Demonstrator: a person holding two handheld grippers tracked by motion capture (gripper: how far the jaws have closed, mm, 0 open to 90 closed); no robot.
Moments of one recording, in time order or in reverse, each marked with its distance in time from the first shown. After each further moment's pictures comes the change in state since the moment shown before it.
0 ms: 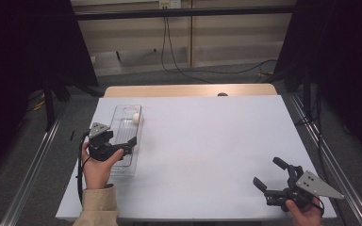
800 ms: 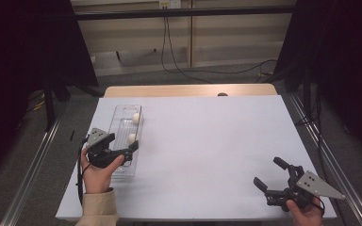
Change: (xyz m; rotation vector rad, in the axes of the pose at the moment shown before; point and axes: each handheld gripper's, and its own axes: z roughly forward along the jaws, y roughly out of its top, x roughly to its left) left arm -0.012 -0.010 -0.013 -0.074 -0.043 0.033; right arm -0.001 0.001 -0.001 -0.004 -0.004 -0.002
